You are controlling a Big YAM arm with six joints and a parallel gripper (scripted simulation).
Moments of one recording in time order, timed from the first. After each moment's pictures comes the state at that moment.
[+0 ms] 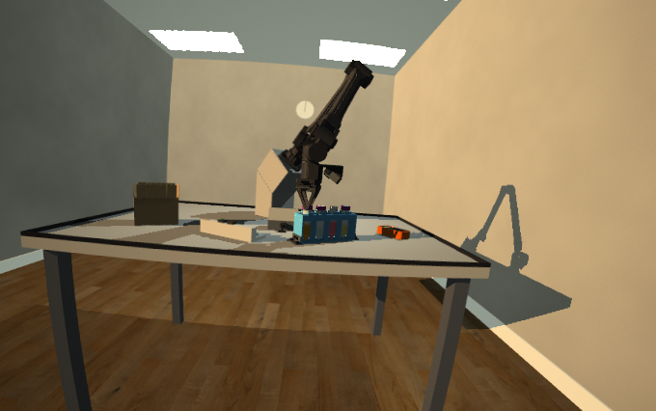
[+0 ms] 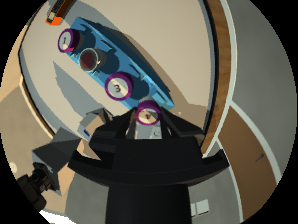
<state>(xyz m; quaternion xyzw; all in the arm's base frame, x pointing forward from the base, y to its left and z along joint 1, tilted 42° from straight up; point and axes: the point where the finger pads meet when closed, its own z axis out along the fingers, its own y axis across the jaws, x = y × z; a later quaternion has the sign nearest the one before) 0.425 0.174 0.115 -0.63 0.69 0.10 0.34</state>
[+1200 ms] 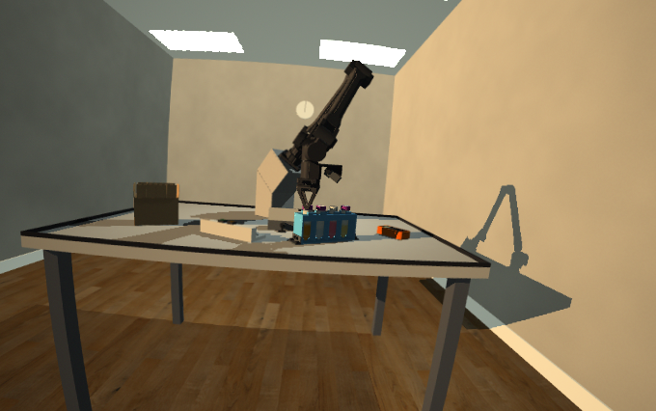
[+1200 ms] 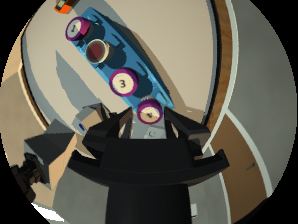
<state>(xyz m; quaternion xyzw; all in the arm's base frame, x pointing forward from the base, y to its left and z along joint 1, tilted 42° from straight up) 0.423 0.172 0.115 -0.67 0.65 0.09 0.35</state>
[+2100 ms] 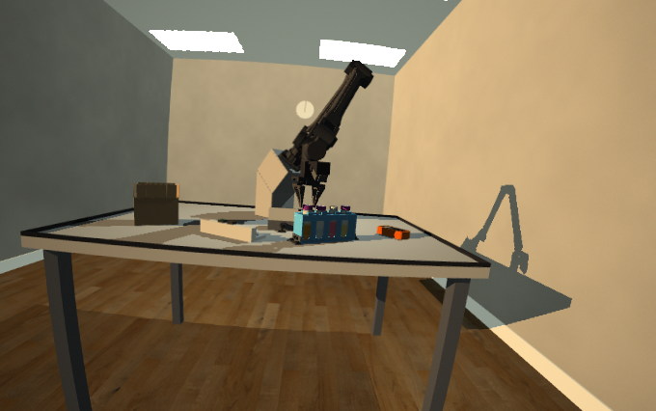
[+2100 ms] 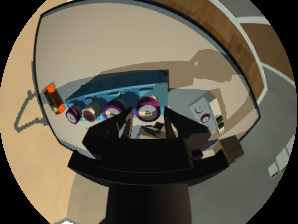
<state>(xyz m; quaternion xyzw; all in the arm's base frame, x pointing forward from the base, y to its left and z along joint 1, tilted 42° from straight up) 0.423 0.170 0.118 -0.25 0.90 0.25 0.26</state>
